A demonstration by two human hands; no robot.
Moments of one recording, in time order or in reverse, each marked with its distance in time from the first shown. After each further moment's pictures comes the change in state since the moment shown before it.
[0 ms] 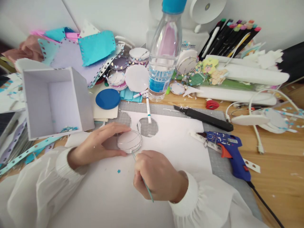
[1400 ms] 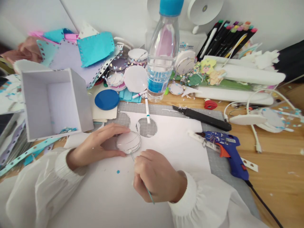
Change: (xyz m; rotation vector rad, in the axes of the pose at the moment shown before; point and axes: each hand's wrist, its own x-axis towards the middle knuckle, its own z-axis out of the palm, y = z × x) left_hand -0.001 0.000 -0.001 -0.006 -0.018 0.021; right_hand 0.002 -0.001 0.000 -0.029 0.024 -0.085
